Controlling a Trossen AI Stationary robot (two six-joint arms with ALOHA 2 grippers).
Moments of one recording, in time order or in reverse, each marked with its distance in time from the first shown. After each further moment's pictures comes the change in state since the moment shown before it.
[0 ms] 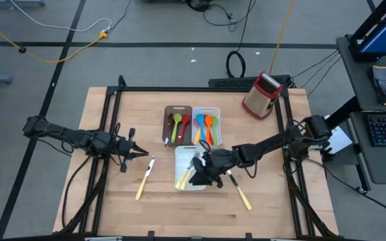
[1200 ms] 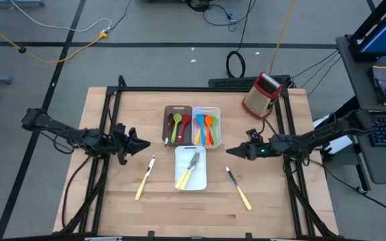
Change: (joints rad) left arm -0.090 0.177 0.060 0.456 -0.239 -0.654; right arm -0.006 -0.741 -0.691 0.345 0.426 -0.803
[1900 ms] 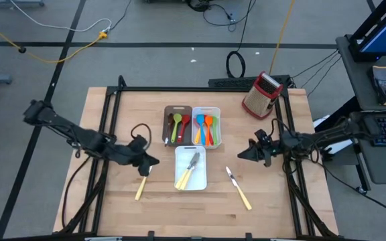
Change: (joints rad) left arm -0.095 0.478 0.504 -0.747 0.034 -0.542; right arm -0.070 -0.332 -0.153 -0.158 -0.270 -0.273
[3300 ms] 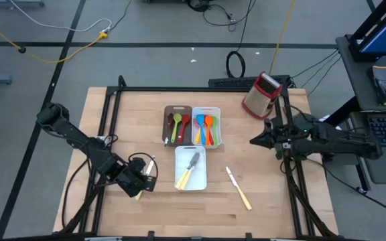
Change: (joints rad) left arm -0.223 0.362 0.186 -0.341 0.175 -0.805; right arm -0.285 -0.290 0.326 -0.803 -0.210 -0.489
